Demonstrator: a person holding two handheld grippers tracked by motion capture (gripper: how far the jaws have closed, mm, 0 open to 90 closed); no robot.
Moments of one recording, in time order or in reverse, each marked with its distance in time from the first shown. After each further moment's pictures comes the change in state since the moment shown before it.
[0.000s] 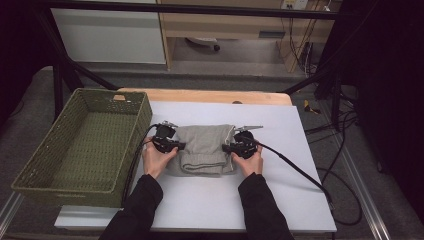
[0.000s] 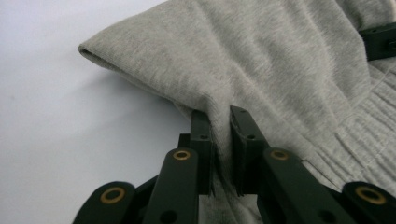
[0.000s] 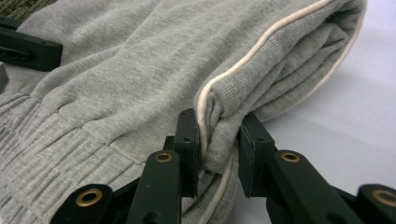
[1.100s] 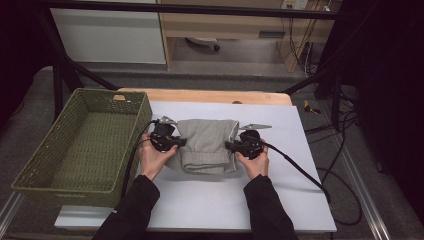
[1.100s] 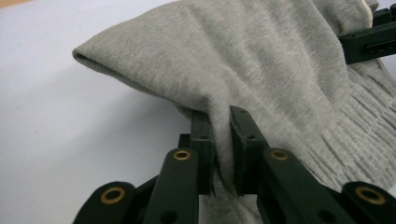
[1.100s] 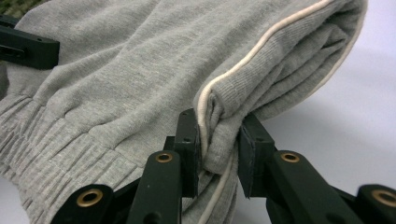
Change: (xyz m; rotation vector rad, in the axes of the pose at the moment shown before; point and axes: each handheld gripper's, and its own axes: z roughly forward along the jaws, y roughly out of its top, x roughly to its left) left arm -0.022 0.011 -0.037 -0.079 -0.012 0.070; right arm 0.009 0.005 -0.037 -0.083 0.016 -0.022
